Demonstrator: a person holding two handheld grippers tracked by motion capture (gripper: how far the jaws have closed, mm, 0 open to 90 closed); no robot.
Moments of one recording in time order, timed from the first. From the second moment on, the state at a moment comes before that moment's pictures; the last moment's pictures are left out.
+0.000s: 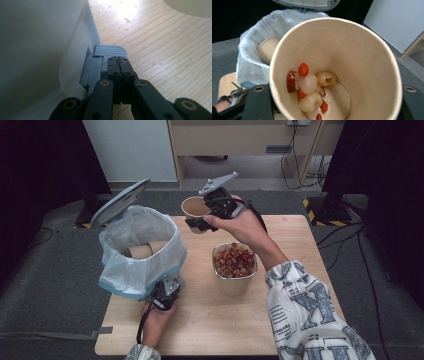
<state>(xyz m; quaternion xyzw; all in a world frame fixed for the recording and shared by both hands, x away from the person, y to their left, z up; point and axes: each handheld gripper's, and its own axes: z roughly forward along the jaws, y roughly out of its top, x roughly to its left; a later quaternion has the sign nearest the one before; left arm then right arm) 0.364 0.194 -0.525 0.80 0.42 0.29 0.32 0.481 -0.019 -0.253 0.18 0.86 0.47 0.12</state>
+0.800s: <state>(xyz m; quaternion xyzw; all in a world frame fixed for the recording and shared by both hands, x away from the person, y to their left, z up) 0.363 0.194 -0.525 0.80 0.42 0.29 0.32 0.479 0.006 -0.252 0.18 0.85 0.49 0.11</state>
